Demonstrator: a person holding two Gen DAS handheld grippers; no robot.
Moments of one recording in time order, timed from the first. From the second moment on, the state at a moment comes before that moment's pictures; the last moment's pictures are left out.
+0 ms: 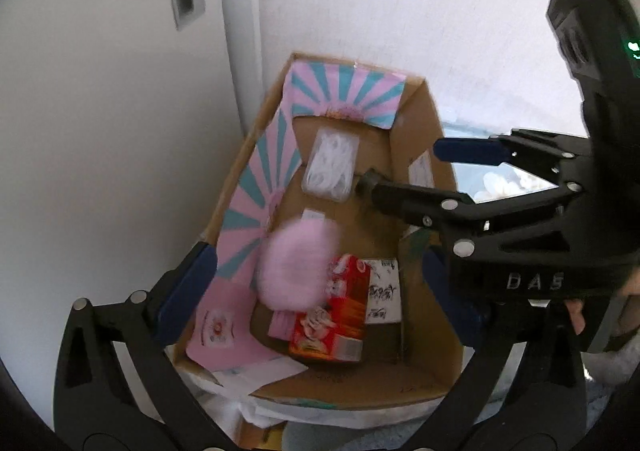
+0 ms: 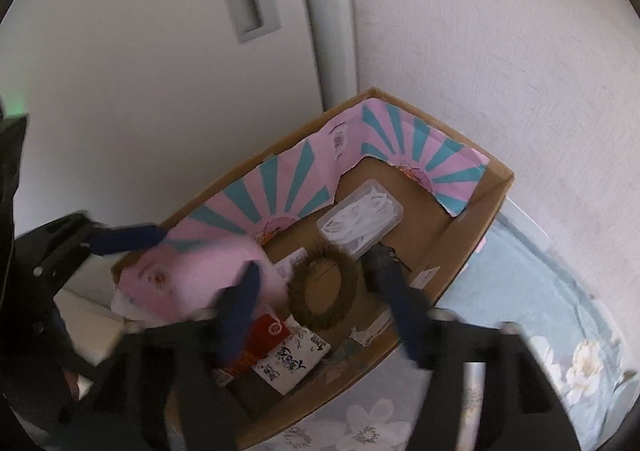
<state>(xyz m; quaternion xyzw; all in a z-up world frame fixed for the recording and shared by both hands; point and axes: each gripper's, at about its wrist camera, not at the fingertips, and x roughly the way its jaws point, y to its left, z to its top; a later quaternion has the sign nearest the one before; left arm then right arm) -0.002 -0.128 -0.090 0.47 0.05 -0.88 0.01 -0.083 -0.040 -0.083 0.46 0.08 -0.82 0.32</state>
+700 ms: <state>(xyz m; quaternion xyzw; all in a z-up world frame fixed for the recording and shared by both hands) -0.008 -0.128 -0.072 0.47 0.04 -0.88 0.01 -0.077 0.003 -0.062 0.45 0.03 -0.85 0.27</state>
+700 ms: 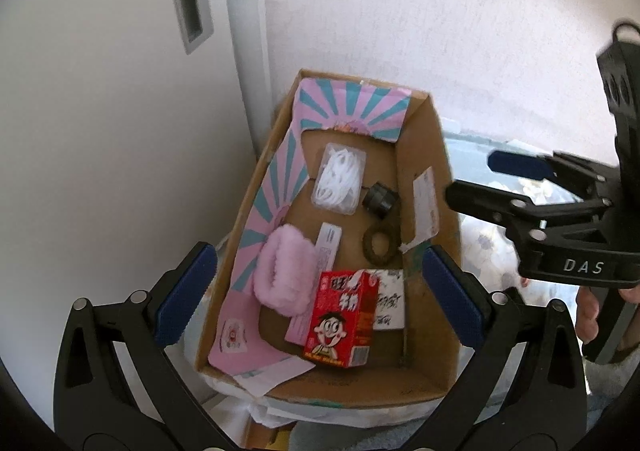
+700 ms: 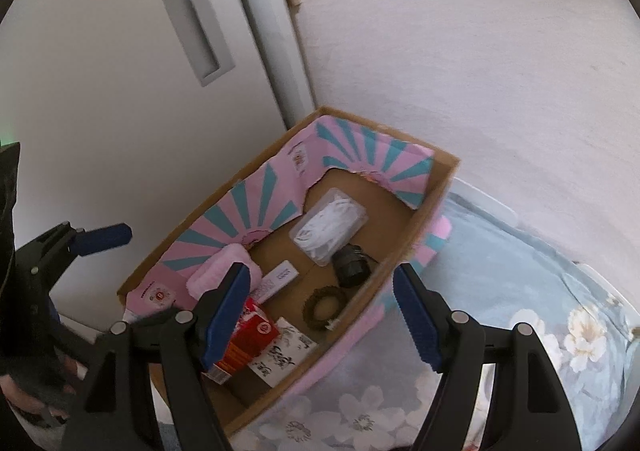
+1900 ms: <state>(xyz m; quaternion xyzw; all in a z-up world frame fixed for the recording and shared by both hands) 0.002 0.084 -0.101 0.50 -0.12 -0.83 -0.22 0.027 0.257 -0.086 0.46 -0.10 -0.88 -0.02</state>
